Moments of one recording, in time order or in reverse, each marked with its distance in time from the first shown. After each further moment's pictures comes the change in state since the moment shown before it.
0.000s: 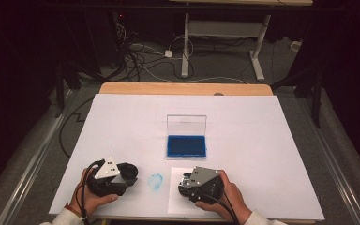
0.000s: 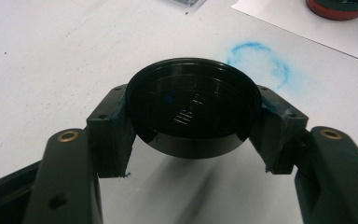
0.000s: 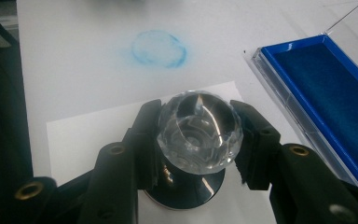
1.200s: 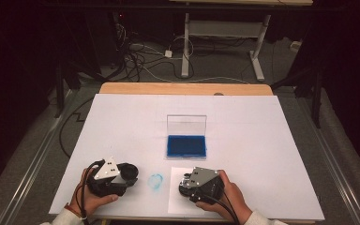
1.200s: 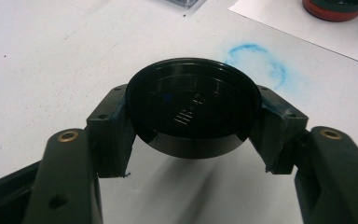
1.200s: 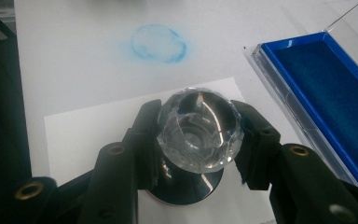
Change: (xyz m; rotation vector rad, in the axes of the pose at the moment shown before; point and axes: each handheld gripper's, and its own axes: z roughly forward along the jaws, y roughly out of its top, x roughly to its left) left arm -0.001 0.000 -0.001 -0.003 -0.002 0.008; right arm 0.001 0.000 -0.001 0.017 -0.008 -0.016
